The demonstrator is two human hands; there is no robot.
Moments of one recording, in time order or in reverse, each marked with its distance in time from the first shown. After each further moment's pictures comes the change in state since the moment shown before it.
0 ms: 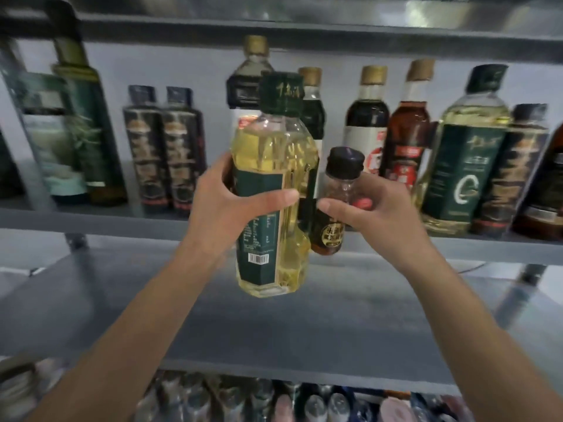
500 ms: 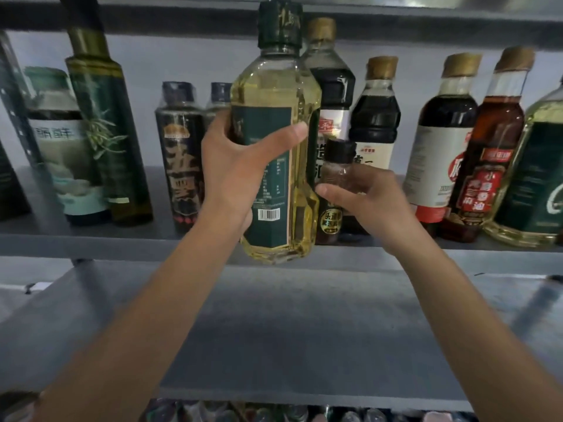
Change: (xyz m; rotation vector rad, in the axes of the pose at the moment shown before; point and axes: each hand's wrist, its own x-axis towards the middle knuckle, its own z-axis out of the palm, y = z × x) left_hand 0.084 -0.021 -0.055 -0.175 0.178 0.073; right_hand 0.073 0.008 0.090 0.014 0.012 0.146
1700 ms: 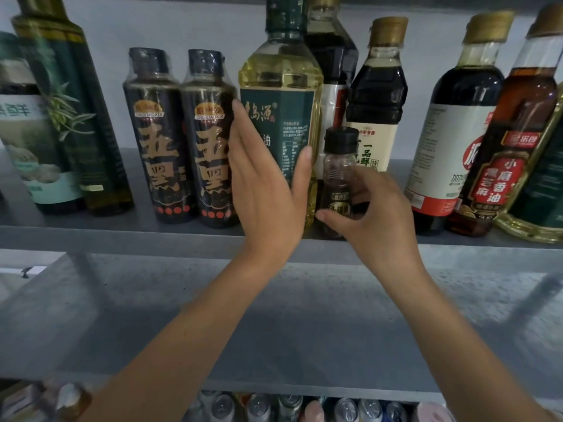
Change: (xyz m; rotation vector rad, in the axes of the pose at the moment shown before) left_hand -0.021 -0.074 0.043 0.780 0.231 0.380; right_hand -0.016 0.033 0.012 -0.396 0.232 -0.074
